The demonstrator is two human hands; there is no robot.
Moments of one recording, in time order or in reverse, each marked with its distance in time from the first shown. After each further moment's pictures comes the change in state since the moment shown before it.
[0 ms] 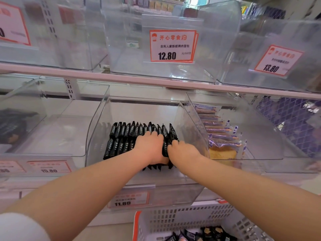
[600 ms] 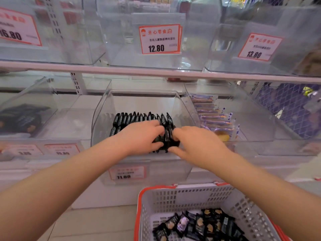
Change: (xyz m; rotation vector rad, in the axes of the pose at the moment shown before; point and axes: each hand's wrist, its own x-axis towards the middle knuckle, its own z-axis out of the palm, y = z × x) left_hand -0.081 0.002 -0.059 0.044 0.091 0.314; right_hand -0.096 0.018 -0.022 0.270 0.410 -0.108
